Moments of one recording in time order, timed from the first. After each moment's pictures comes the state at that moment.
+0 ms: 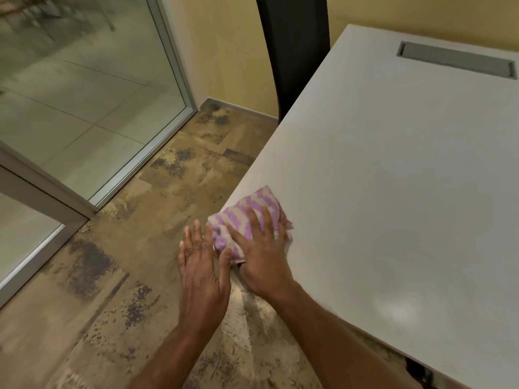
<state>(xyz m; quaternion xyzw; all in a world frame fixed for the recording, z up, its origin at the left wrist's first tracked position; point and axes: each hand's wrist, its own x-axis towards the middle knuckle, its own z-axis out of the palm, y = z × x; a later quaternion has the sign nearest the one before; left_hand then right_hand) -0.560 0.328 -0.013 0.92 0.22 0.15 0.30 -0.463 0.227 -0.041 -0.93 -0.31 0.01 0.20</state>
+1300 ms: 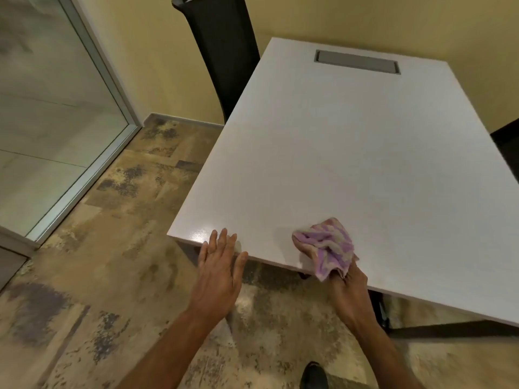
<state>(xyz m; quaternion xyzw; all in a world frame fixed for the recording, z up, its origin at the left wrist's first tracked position) -0.579 0.279 -0.010 0.96 0.02 -0.04 0.27 -0.570 0.020 -0.004 -0.86 0.08 0.00 0.50</state>
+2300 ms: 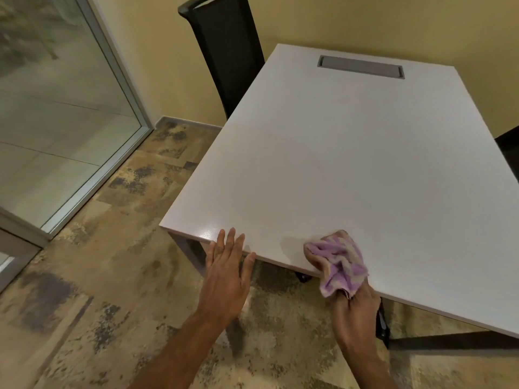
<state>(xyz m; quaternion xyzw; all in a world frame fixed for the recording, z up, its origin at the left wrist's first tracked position) -0.596 0.219 -0.009 0.96 0.05 0.02 0.28 -0.608 -0.014 -0.013 -0.86 0.11 -0.10 0.48</state>
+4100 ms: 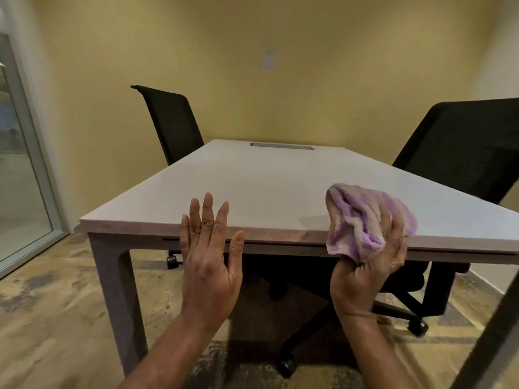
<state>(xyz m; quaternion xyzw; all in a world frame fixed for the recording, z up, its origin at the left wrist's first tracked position) -0.553 0.211 -0.154 0.79 -0.17 0.49 0.32 -0.552 -0.017 -0.163 -0.65 0.02 -0.67 0.34</state>
